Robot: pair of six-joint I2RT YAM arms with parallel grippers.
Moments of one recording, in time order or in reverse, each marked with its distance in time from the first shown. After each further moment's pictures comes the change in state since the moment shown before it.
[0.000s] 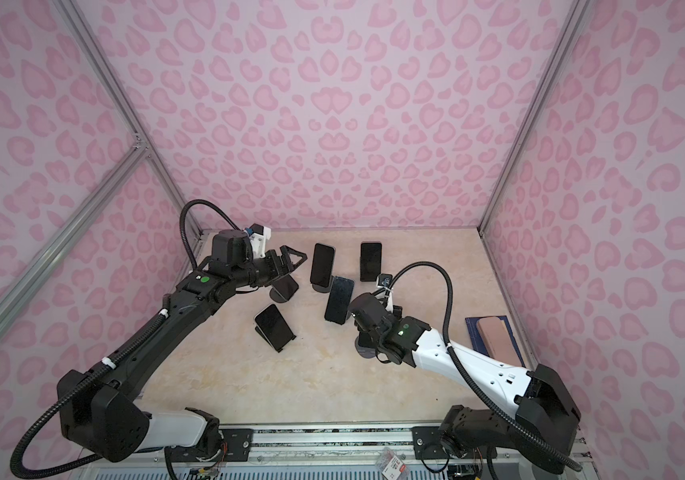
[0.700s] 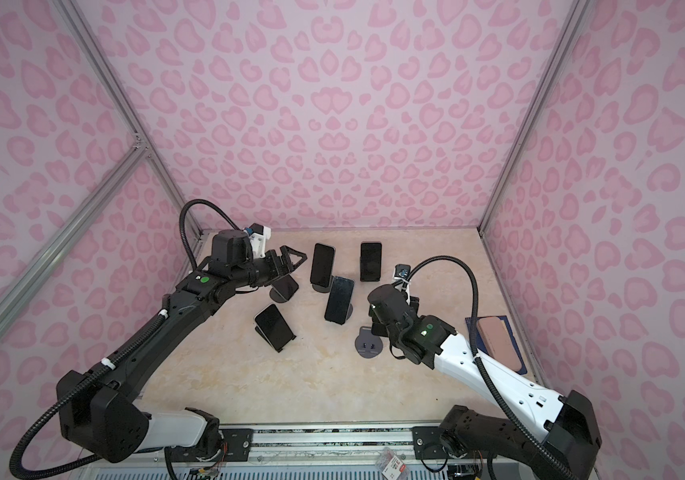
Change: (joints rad) left arm -0.003 -0.002 0.000 0.000 -0.013 0.011; right arm -0.102 -0.138 0.026 -0.043 0.006 -0.117
